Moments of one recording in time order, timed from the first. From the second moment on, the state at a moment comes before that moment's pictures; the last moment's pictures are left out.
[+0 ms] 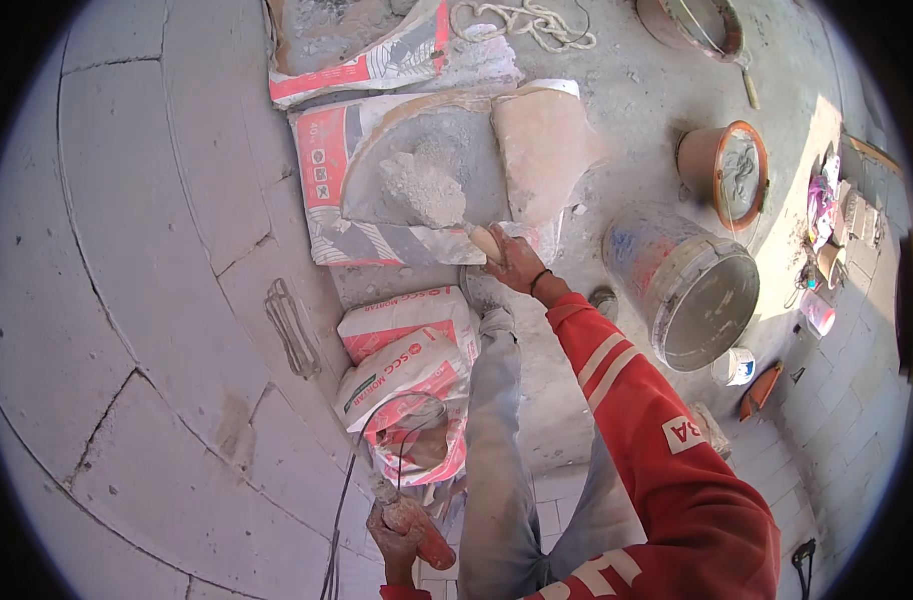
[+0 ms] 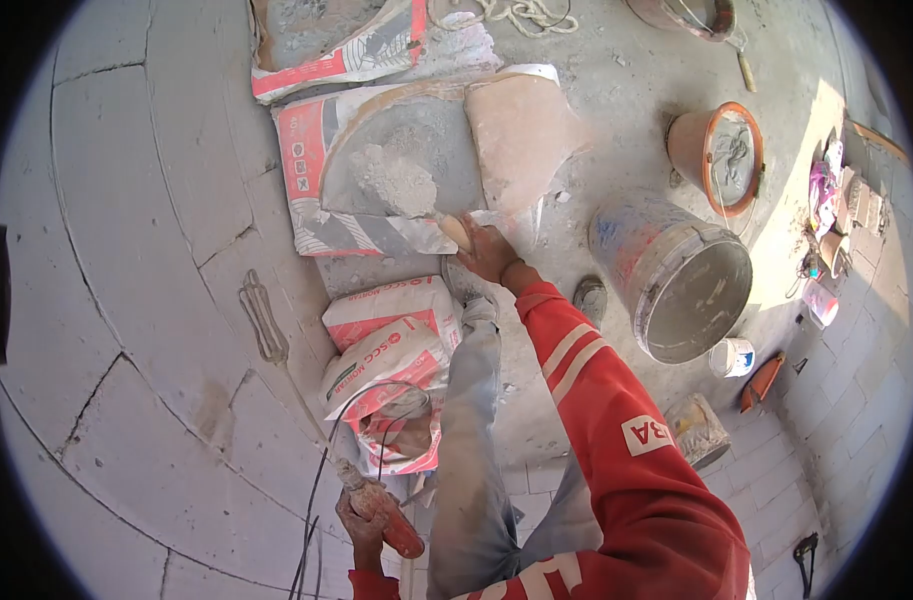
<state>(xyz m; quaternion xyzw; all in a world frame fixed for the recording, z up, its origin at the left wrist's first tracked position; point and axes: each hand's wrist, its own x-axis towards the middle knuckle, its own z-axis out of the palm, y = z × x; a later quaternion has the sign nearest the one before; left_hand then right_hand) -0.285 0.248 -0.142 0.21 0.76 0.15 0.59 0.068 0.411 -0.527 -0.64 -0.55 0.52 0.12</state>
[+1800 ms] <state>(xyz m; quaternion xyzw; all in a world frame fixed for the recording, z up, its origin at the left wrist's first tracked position) -0.263 0.256 -0.158 0.21 0.76 0.14 0.60 0.074 0.476 -0.558 -0.81 -0.52 0.26 -0.07</state>
